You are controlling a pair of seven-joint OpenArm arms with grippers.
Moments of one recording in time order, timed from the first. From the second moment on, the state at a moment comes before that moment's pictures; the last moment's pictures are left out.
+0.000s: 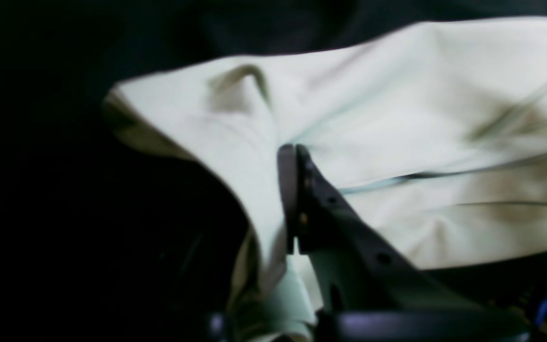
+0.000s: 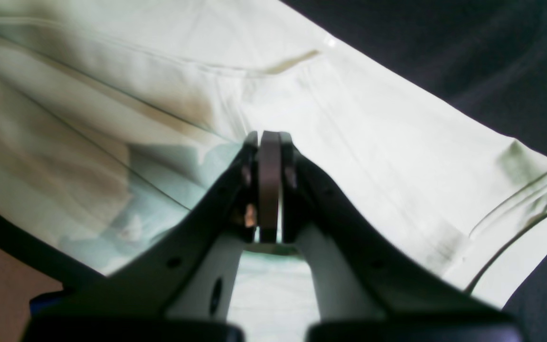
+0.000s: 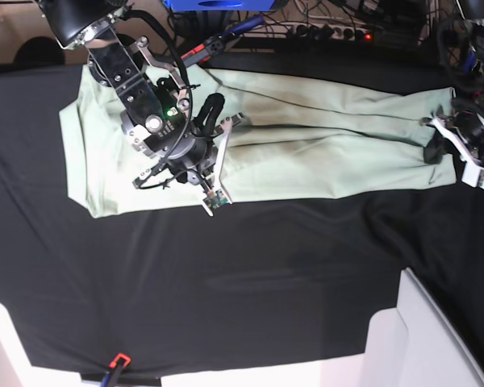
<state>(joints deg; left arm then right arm) 18.2 -26.3 -28.2 85.8 -31.2 -39.5 40.3 -3.6 5.0 -31.9 95.7 -2.9 -0.2 -56.7</state>
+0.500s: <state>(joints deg) 16.5 -11.5 -26.5 102.4 -31.2 -40.2 57.8 -4.5 5.5 -22.2 96.5 -3.1 -0.3 -56.7</state>
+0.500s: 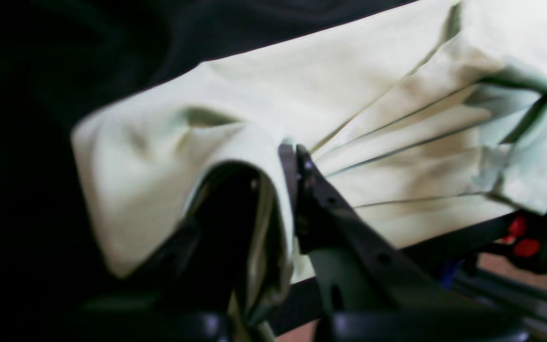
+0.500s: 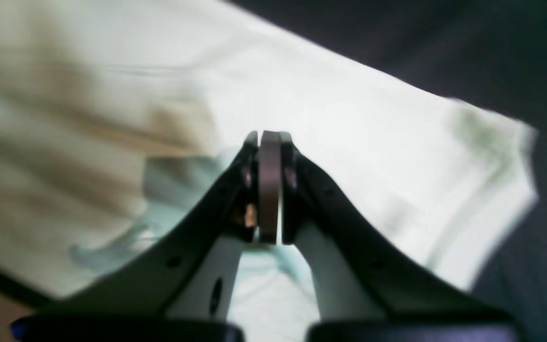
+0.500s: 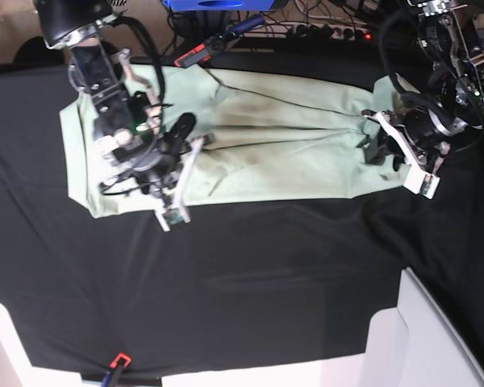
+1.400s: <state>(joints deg) 2.5 -3.5 2.3 86.3 -31.1 -40.0 57.6 -7.3 4.9 -12.3 100.3 -2.9 -0.2 -56.5</state>
